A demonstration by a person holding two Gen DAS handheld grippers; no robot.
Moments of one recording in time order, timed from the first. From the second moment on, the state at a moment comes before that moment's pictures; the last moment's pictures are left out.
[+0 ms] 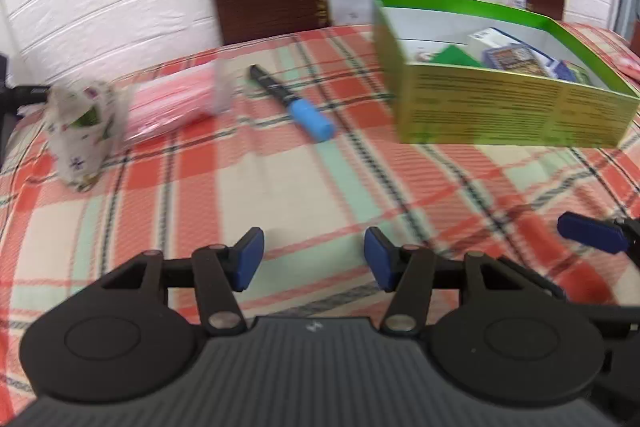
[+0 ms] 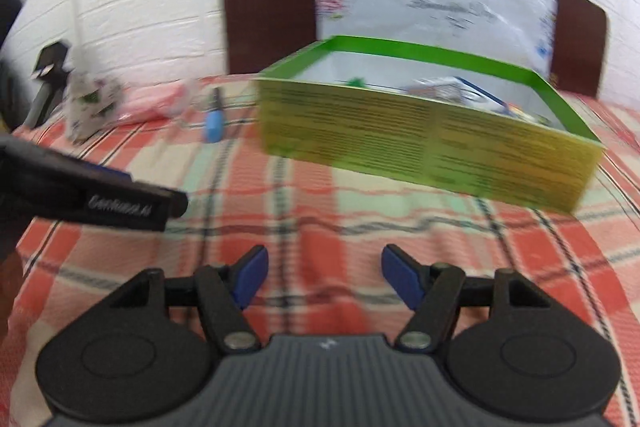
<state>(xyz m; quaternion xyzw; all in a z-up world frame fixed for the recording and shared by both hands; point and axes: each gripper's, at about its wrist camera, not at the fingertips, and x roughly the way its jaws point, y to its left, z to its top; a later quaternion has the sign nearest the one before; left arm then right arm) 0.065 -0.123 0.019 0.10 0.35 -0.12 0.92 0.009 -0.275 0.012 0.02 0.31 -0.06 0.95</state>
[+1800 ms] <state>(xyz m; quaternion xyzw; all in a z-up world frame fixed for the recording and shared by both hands) 0.097 0.027 -0.002 0.03 0.28 0.00 0.96 0.082 -0.190 0.011 -0.02 0.32 0.09 0.94</state>
